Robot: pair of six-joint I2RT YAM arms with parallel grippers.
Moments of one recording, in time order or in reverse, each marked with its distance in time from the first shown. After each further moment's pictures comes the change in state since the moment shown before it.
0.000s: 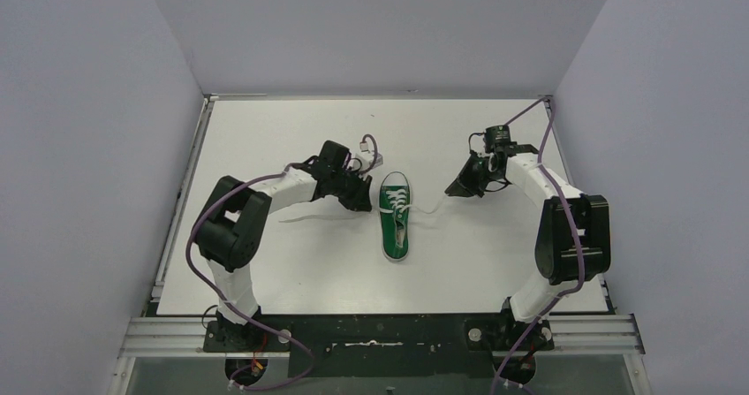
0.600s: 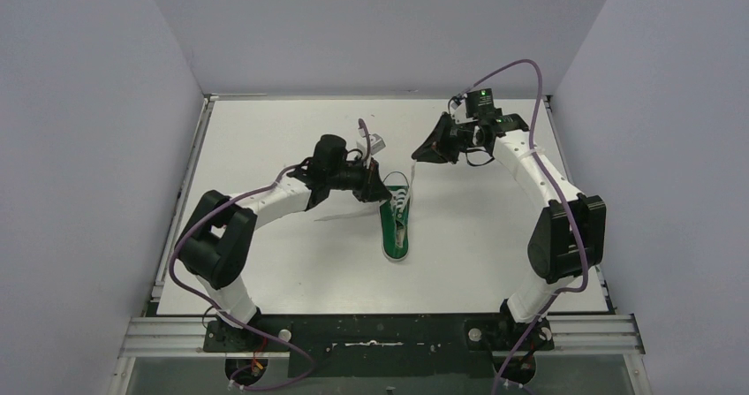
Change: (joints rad) left arm -0.045 -0.111 -0.104 0.396 0.183 -0.266; right arm 0.166 0.038 0.335 -0.030 -0.238 0.079
